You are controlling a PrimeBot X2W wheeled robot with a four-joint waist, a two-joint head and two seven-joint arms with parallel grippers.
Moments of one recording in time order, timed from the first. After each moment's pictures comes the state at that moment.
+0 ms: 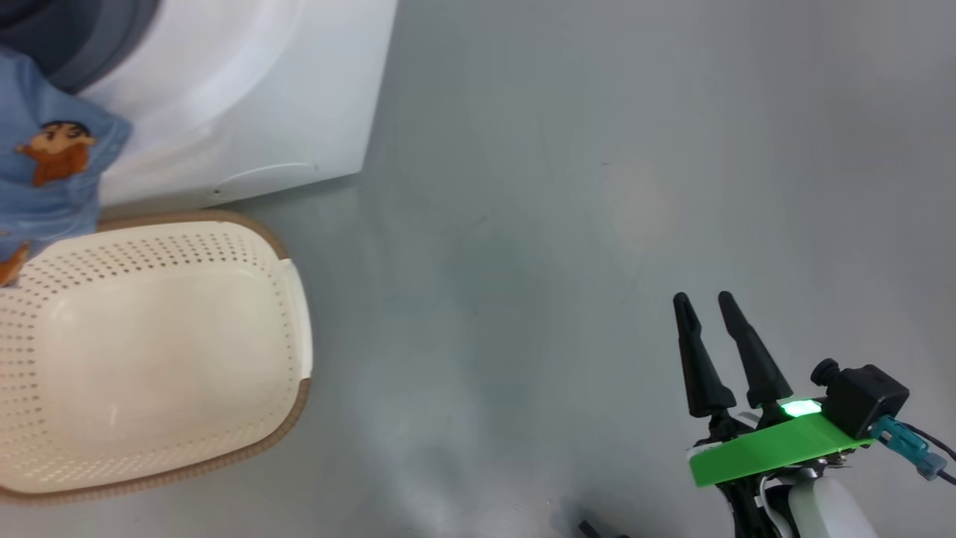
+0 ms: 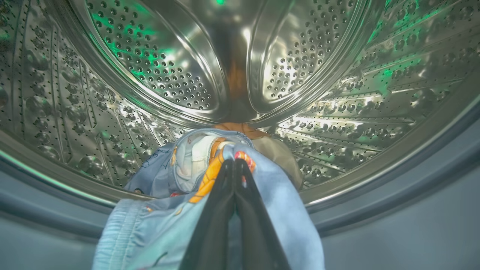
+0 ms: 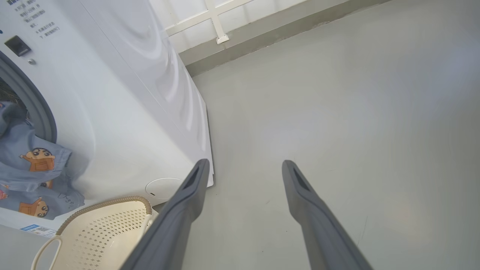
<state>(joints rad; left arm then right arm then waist) -1.23 0.43 -0.25 1.07 -0.46 -0.13 -0.26 -0.17 -0.04 0.09 0.14 0.52 0.13 -0.26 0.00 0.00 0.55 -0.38</state>
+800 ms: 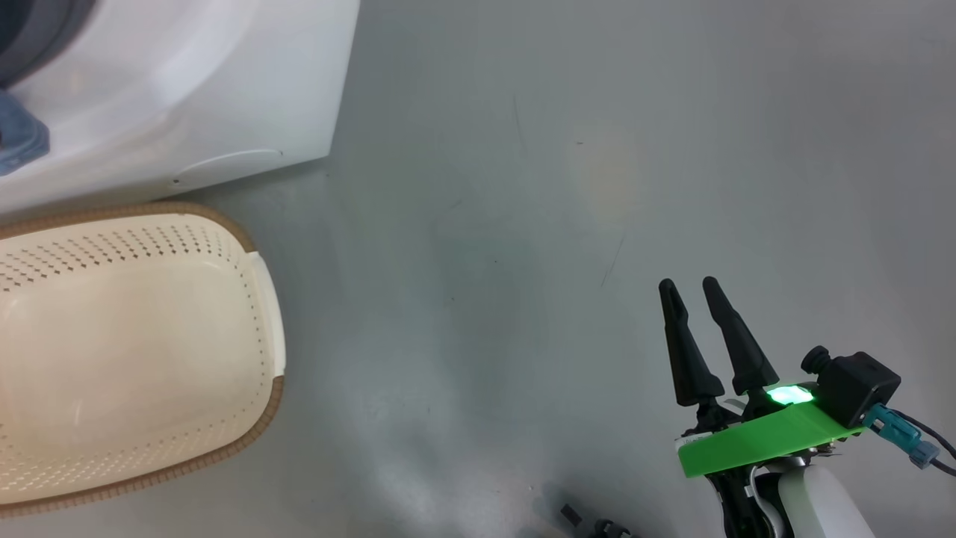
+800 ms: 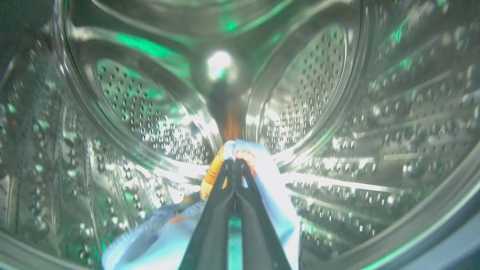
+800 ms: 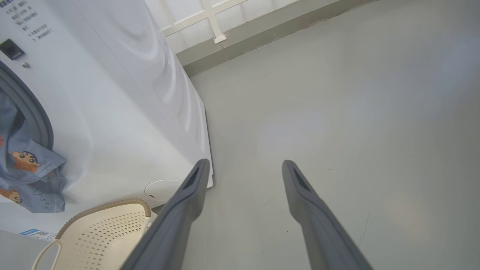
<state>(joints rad) -1.29 0.45 -0.11 0.89 -0.32 -0.11 -0.26 -0.19 -0.04 0.13 0.13 0.56 0.13 -0.26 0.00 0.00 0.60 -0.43</state>
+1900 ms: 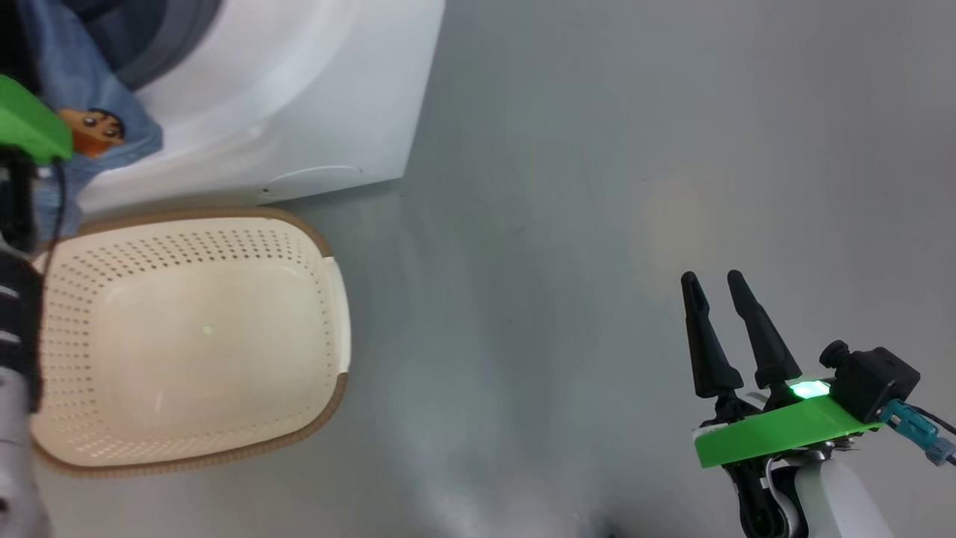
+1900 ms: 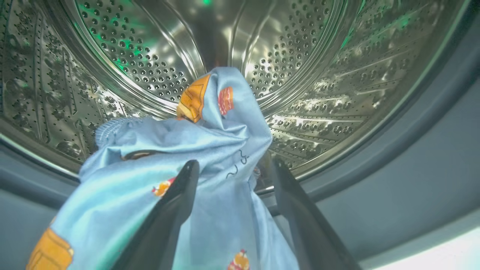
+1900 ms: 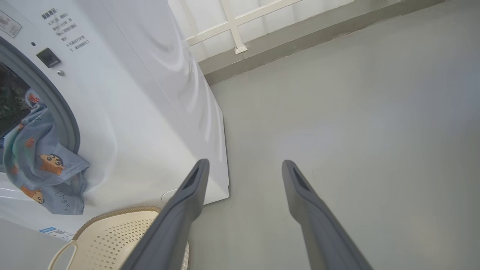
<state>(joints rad) -1.16 0.28 -0.11 1.02 -0.36 -0.13 -0.26 -0.20 -0.04 0.08 0.14 0.51 0.13 -0.26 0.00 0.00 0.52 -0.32</state>
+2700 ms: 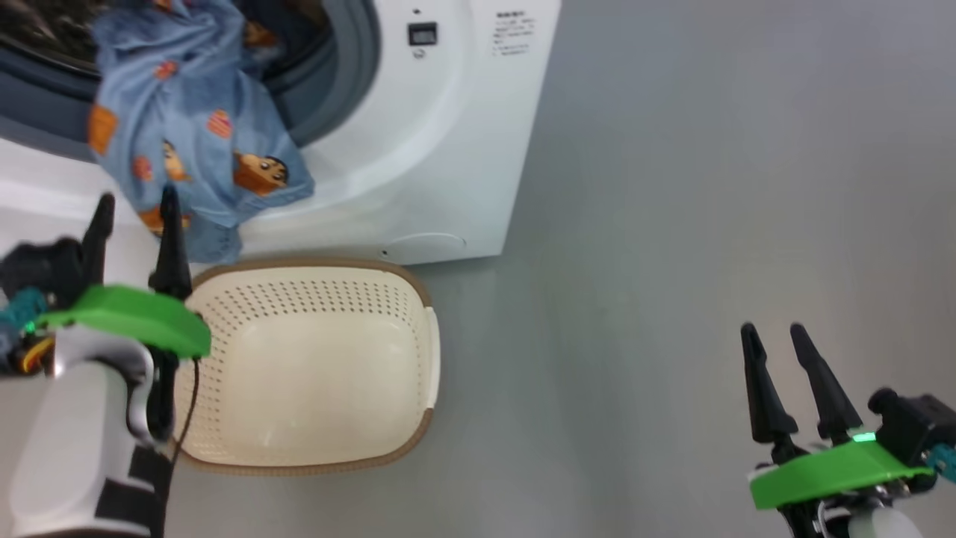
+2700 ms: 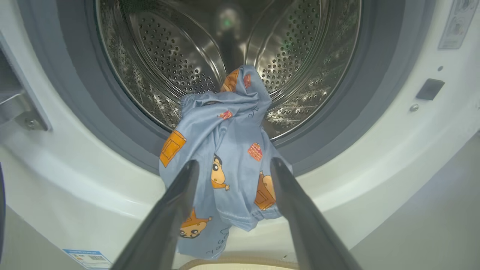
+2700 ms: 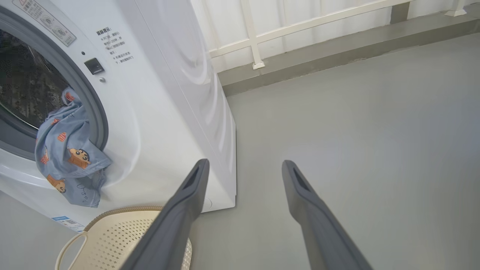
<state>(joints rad) -0.63 0.17 -0.04 0.62 -0.31 -0.13 -0.26 -0.11 -0.10 -0.02 0.17 0.43 0.13 -0.26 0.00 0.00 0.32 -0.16</state>
